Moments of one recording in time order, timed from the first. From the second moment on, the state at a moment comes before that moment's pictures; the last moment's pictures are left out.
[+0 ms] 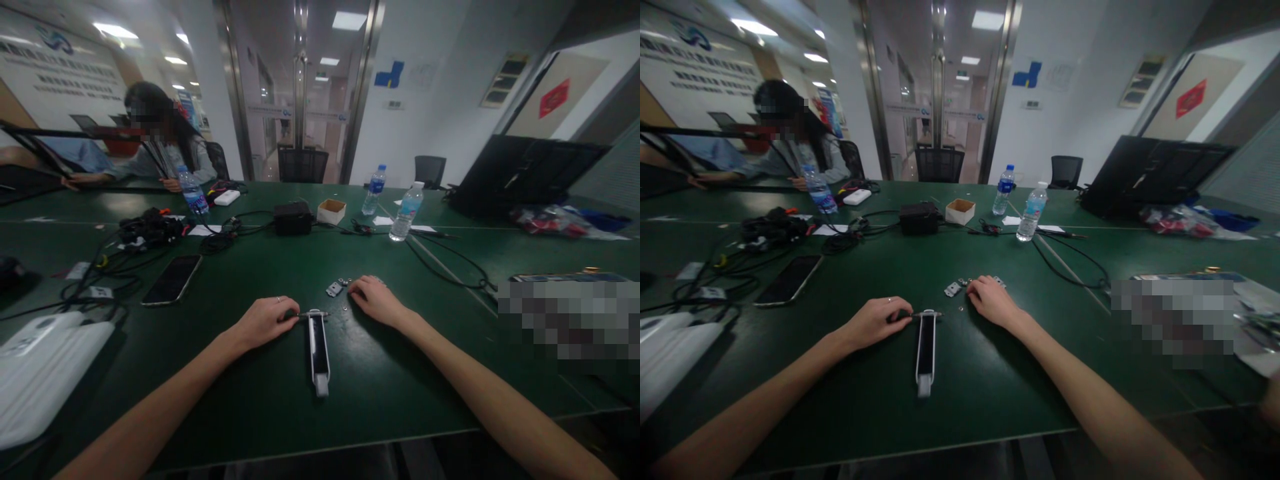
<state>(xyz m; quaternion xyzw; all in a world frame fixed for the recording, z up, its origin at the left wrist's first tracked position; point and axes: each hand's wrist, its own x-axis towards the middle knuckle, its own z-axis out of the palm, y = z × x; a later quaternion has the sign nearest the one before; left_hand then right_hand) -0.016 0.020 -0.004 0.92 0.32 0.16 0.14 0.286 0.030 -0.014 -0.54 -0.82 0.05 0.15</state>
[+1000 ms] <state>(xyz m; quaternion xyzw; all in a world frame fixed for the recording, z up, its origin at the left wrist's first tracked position) -0.006 0.016 -0.006 0.92 0.33 0.15 0.14 0.280 0.026 -0.011 -0.56 -0.81 0.10 0.13</state>
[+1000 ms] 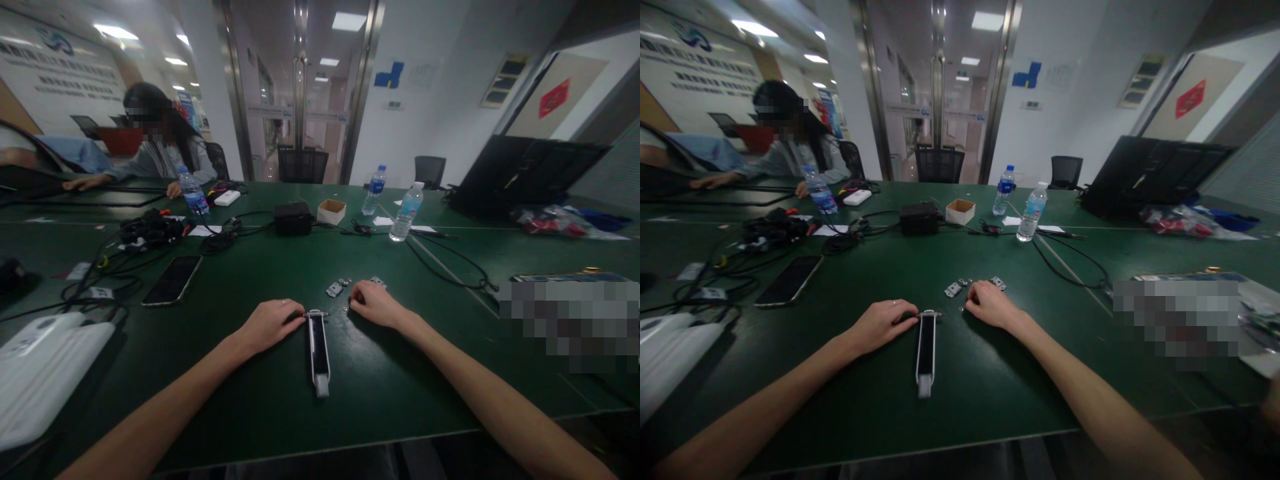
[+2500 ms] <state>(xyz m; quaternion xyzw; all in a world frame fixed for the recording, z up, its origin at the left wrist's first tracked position) -0.015 0.020 0.000 0.93 0.30 0.19 0.09 0.283 0.034 -0.024 -0.53 -0.78 0.06 0.32</state>
